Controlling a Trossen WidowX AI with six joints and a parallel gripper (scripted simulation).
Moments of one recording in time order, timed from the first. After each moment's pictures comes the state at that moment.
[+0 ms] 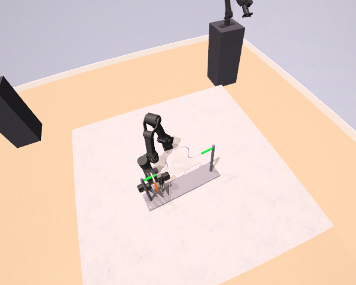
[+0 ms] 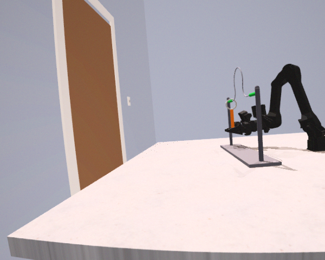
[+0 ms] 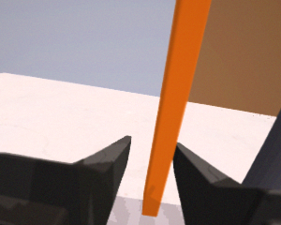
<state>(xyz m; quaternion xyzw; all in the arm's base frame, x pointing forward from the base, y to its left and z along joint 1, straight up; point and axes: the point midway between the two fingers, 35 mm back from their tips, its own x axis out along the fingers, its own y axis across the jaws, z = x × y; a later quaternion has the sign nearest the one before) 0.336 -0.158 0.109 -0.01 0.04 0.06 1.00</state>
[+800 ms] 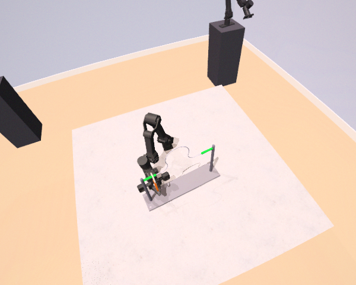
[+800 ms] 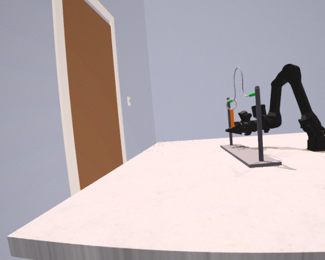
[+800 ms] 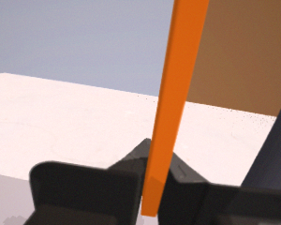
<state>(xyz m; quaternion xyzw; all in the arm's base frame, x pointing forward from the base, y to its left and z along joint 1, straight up) 0.336 -0.158 0.109 -0.01 0.04 0.06 1.00</state>
